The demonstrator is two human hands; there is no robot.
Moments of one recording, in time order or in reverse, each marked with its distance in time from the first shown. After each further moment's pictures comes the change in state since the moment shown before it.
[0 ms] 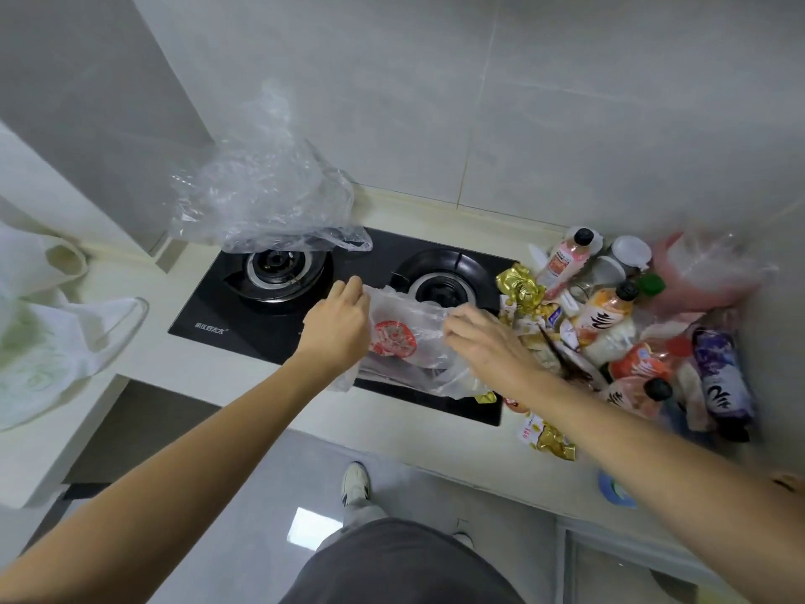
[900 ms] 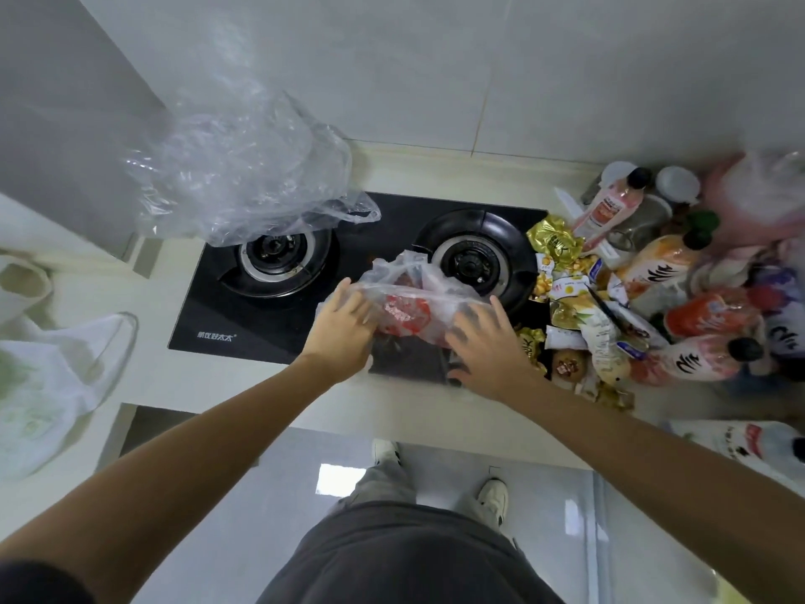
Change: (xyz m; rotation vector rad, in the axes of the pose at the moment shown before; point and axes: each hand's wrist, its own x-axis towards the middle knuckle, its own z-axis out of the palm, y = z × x) left_hand 0.012 -0.086 0.079 0.410 -0.305 0.426; right_hand 0.047 -0.046 0.102 -0.183 -0.466 0.348
